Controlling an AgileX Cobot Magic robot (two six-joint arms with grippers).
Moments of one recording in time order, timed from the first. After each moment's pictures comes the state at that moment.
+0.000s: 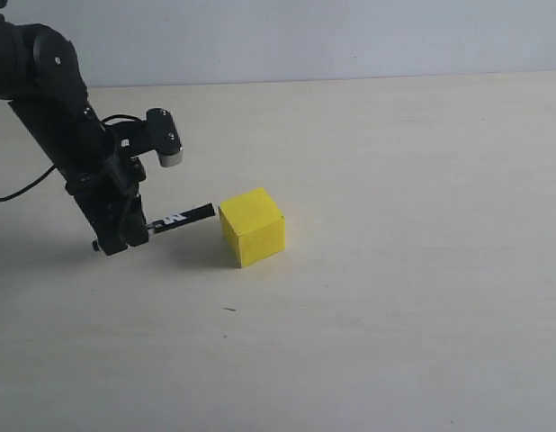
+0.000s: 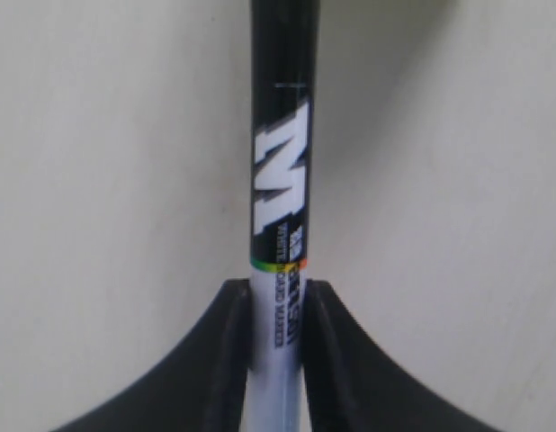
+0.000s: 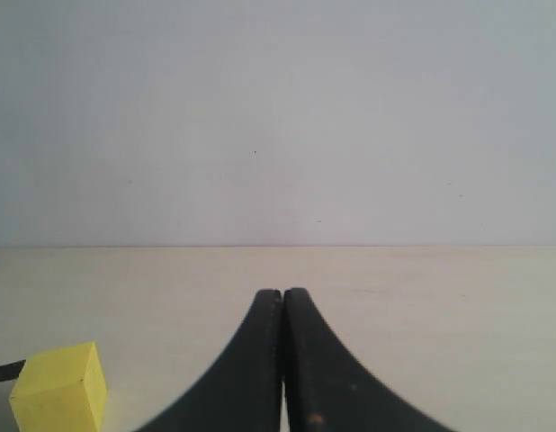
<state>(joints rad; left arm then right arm) -0.37 1.98 -1.24 -0.22 0.85 1.08 0.10 0.01 0.00 0.32 0.09 -0.23</state>
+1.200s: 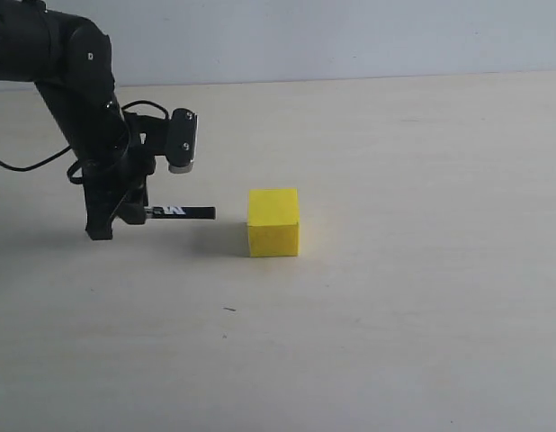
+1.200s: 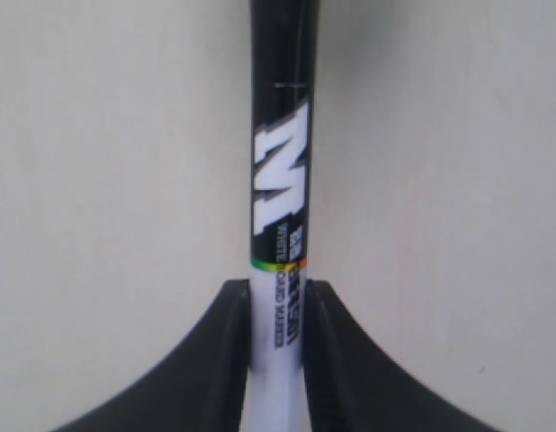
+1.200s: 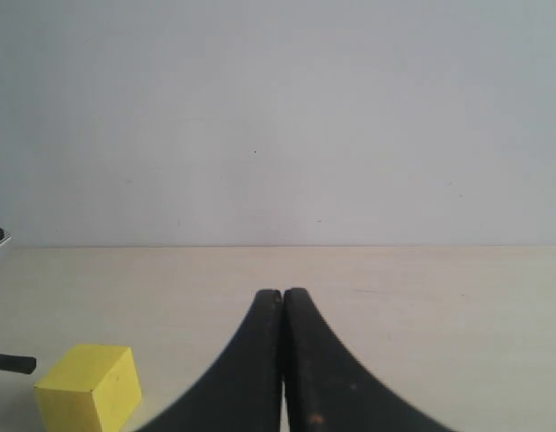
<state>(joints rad) -0.42 2.00 -1.34 0.00 0.88 1.19 0.10 0.01 0.00 0.32 0.09 -0.23</state>
